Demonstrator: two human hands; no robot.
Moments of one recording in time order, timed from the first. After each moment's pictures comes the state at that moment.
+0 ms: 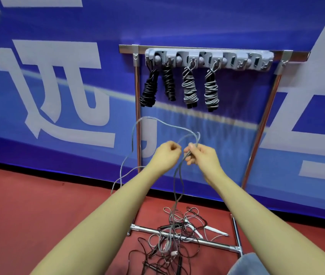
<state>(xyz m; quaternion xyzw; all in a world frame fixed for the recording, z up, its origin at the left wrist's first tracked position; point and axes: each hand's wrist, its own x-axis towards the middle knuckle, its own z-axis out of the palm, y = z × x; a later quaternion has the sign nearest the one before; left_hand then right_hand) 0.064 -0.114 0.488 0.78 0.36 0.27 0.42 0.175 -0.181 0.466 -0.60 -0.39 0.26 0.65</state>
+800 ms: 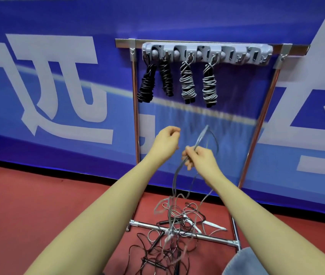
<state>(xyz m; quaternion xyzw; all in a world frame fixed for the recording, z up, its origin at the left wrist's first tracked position) 0.071 -0.116 0.504 0.75 0.34 0.35 0.46 0.177 -0.188 0.453 -0.66 -0.41 0.24 0.58</state>
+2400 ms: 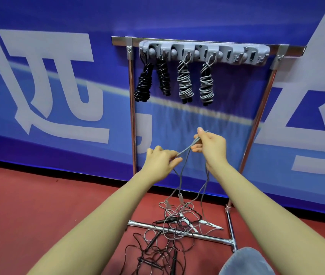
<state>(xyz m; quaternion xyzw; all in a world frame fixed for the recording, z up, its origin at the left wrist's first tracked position) 0.059 -0.110 0.448 0.92 0.31 0.21 0.08 0.189 -0.188 0.490 -0.62 -0.28 0.19 0.71</state>
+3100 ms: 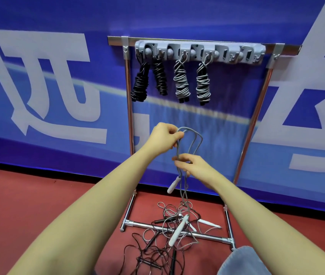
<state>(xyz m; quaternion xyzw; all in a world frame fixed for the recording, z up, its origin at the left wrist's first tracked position) 0.082 -0.103 0.513 0.81 0.30 0.31 0.39 0.193 -0.199 0.444 -0.69 -0.48 0.33 0.42</state>
